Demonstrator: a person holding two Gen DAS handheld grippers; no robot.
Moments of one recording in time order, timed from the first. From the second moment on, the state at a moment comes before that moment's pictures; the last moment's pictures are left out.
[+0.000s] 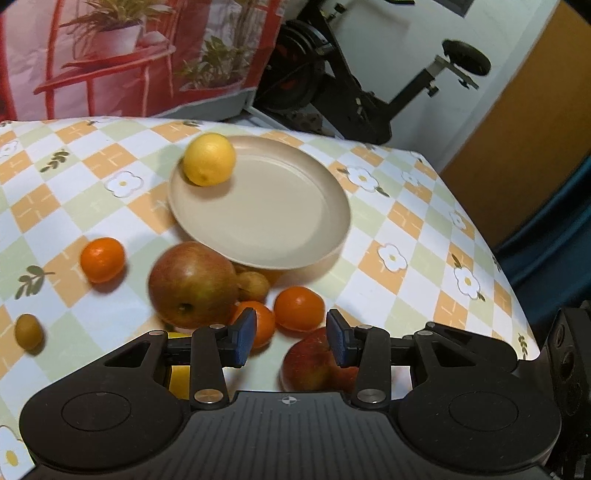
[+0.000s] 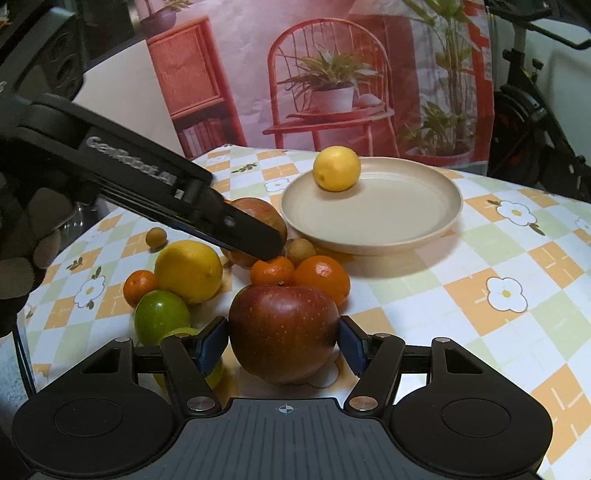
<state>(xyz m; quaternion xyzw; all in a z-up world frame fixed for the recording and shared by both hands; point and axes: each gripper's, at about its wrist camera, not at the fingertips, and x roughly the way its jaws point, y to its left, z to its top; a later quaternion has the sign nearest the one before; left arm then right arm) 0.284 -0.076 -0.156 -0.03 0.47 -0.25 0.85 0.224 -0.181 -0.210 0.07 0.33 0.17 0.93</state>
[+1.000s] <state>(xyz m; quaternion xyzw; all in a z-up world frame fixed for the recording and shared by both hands) 0.271 -0.082 -0.178 -0.08 0.52 -0.32 0.79 0.194 -0.190 -0.208 0.07 0.36 0.16 0.92</state>
